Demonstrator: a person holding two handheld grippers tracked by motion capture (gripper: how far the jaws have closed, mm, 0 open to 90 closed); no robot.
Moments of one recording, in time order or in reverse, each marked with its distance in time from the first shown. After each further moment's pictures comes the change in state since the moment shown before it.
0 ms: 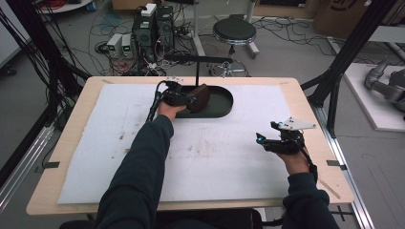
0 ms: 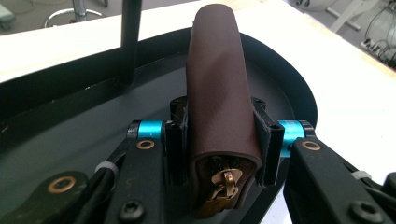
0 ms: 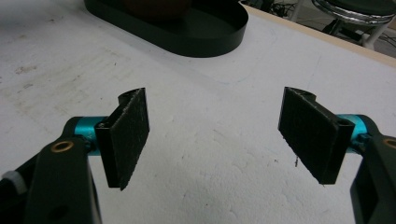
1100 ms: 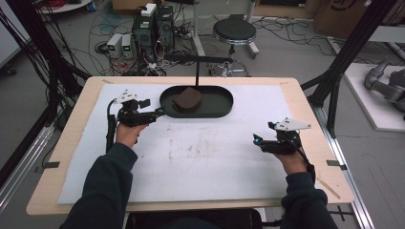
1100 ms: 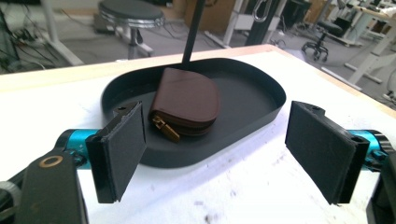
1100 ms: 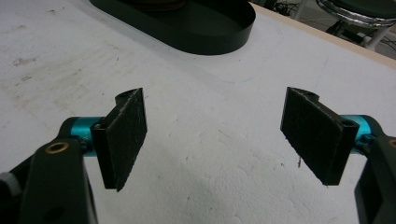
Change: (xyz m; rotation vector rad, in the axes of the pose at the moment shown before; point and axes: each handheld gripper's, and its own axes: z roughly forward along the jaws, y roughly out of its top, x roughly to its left) left arm -0.021 -0.065 -0.161 -0.265 0.135 0.019; right arm 0.006 0.001 0.007 0.012 0.004 -0.031
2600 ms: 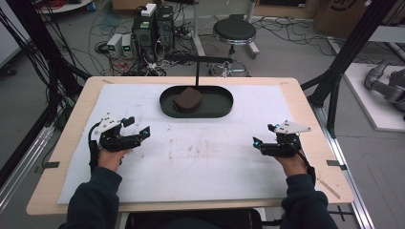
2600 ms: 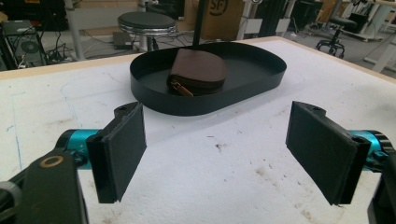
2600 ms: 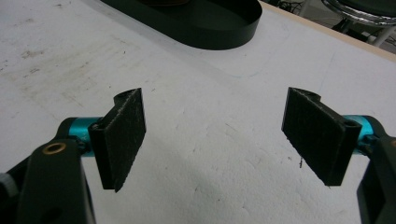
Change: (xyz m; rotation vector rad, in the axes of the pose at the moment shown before) left arm -0.004 -0.046 -0.055 -0.043 0.050 0.071; right arm 0.003 -0.006 -0.003 0.007 0.010 -0.007
